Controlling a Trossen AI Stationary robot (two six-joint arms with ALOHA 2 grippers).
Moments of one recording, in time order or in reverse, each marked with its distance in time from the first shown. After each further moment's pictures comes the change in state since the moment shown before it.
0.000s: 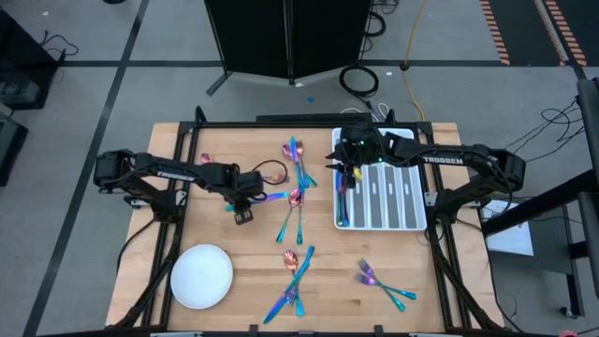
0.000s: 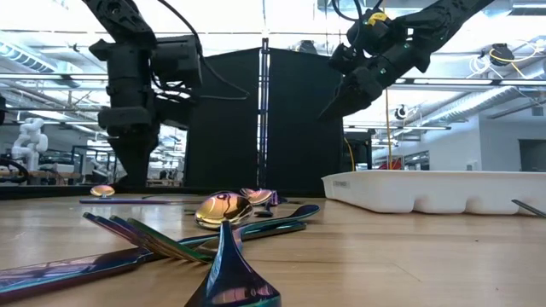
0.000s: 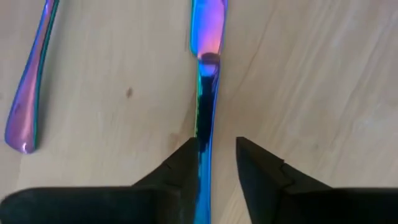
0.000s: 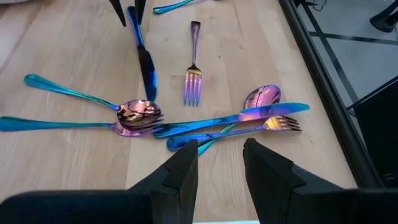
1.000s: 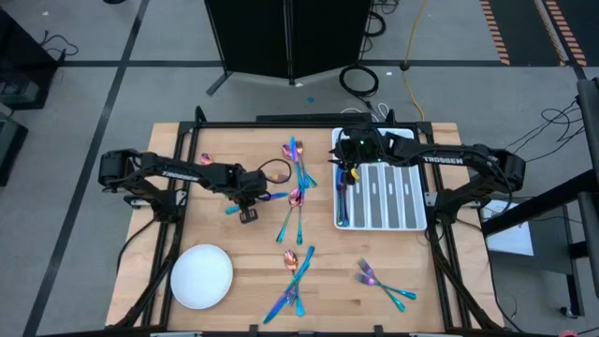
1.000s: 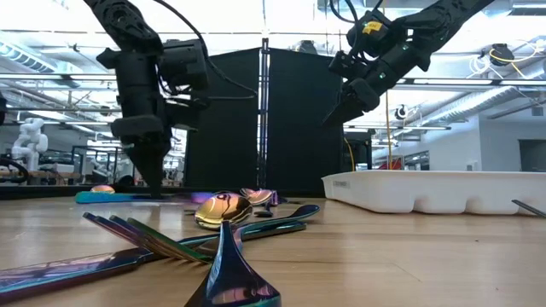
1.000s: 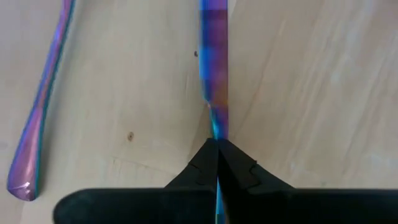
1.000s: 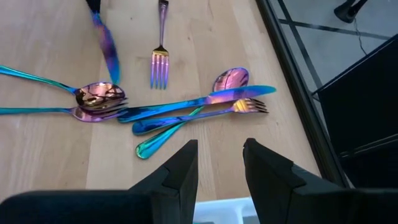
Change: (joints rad) left arm 0.010 0.036 0.000 0.105 -0.018 0.059; right arm -0.001 0.000 0.000 -0.018 0.133 -0.034
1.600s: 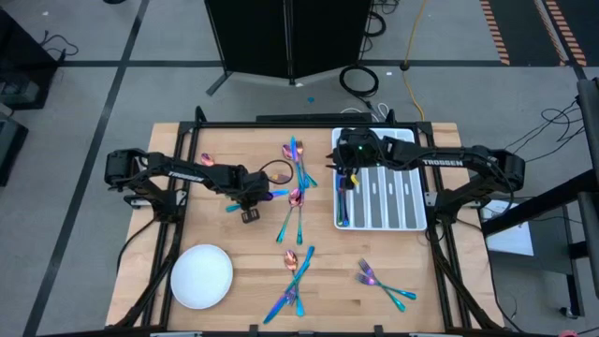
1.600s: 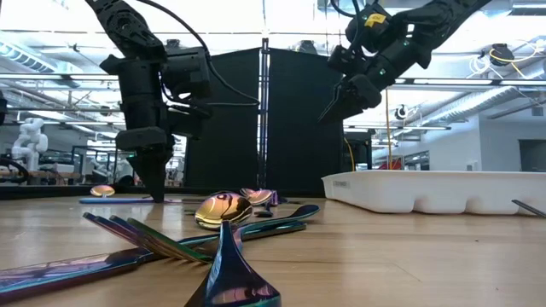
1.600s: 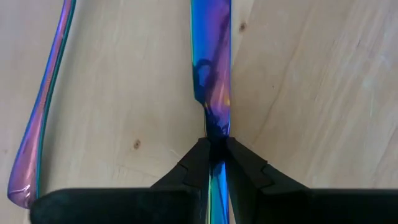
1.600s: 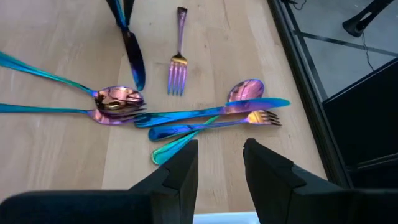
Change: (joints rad) left arm 0.001 0.055 -0.002 0.029 -0.034 0.002; right arm 0.048 0.000 0.000 0.008 0.007 -0.022
